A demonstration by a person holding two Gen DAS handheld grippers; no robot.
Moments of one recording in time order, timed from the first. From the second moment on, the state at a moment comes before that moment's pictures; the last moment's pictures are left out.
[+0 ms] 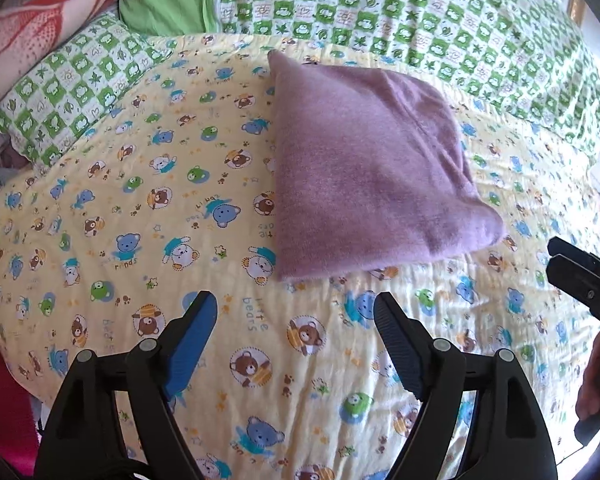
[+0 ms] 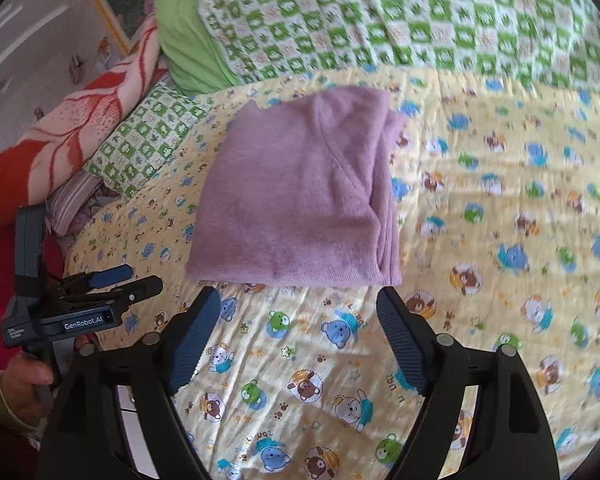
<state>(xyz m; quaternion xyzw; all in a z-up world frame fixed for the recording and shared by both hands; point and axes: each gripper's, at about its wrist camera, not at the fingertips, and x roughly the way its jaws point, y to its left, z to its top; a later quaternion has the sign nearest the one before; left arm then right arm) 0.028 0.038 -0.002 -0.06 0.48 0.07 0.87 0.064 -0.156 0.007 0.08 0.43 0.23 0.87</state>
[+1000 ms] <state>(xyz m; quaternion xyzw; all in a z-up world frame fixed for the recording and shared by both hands) 0.036 0.023 -0.020 -0.01 0.44 0.07 0.90 0.057 -0.142 -0.003 0.02 0.42 0.19 0.89</state>
